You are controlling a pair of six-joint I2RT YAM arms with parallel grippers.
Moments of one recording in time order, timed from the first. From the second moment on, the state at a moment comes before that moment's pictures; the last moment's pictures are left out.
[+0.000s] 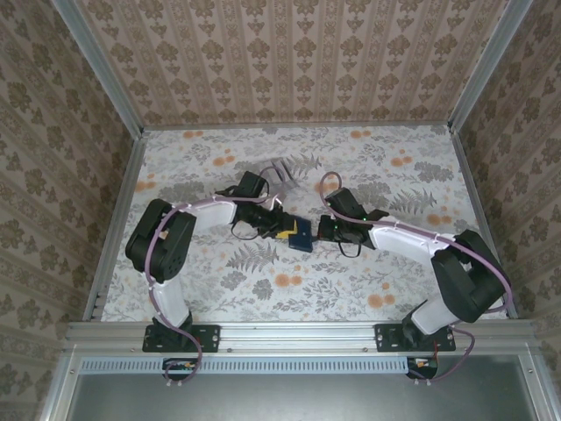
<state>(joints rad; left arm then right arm) -0.57 1.84 1.05 -0.28 0.84 -0.68 0.56 1.51 0.82 -0.28 -0.06 0.69</state>
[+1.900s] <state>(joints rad) -0.54 1.88 1.08 -0.31 0.84 -0.60 0.60 1.50 0.92 -0.17 -0.34 0.68</state>
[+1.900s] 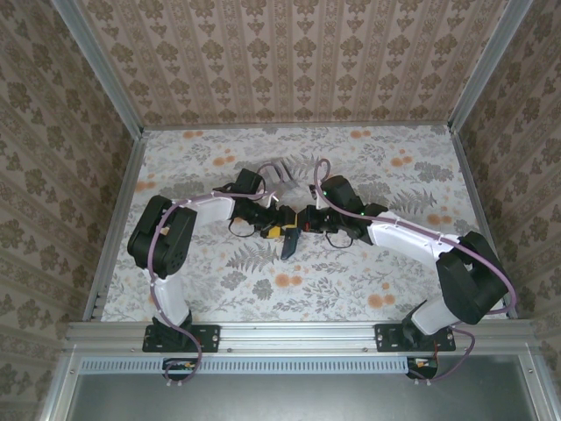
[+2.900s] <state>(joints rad) -0.46 1.84 1.07 -0.35 0.86 -0.52 0.61 1.42 0.88 -0.20 -0.20 0.65</state>
